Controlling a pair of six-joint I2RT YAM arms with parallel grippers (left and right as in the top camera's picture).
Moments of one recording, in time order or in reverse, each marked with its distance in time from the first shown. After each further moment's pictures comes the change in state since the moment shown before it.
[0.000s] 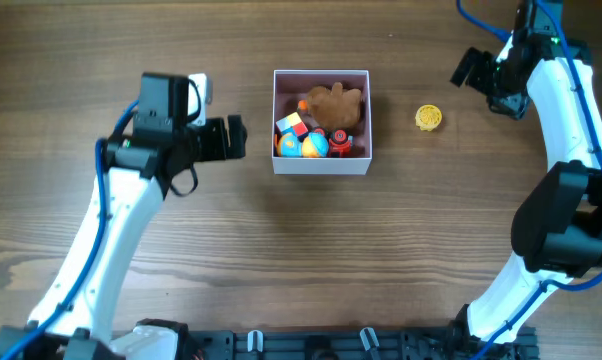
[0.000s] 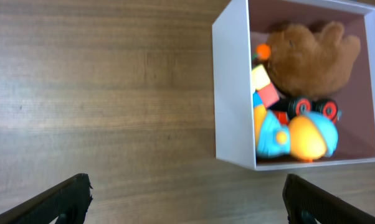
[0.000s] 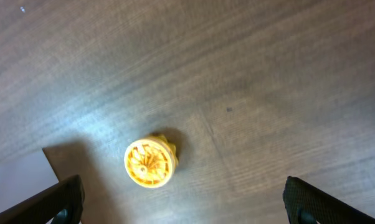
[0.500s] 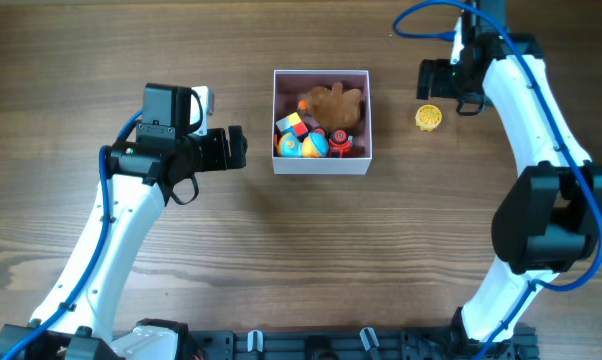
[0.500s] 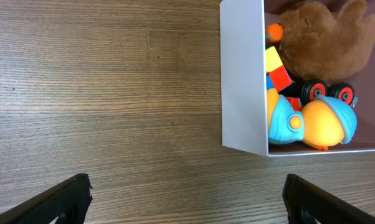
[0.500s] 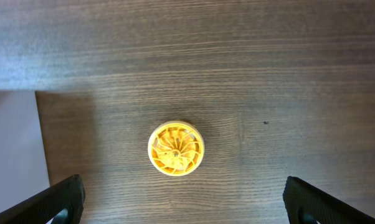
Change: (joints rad) left arm 0.000 -0.001 -0.039 0.003 0.000 0.000; right arm 0.179 0.004 -0.003 0.012 0.154 -0.267
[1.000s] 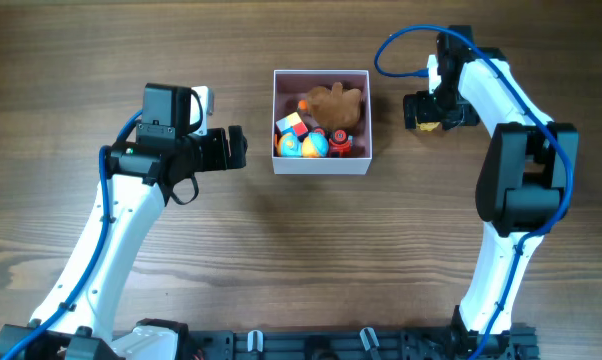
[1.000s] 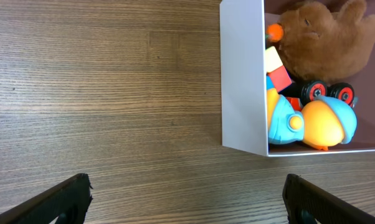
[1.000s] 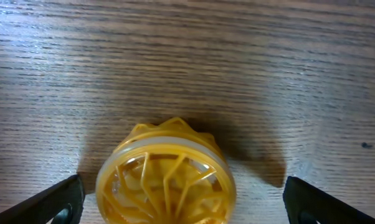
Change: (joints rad) left arm 0.000 0.000 0.000 0.000 0.000 0.000; right arm -0.006 0.242 -0.003 0.009 -0.021 -0.117
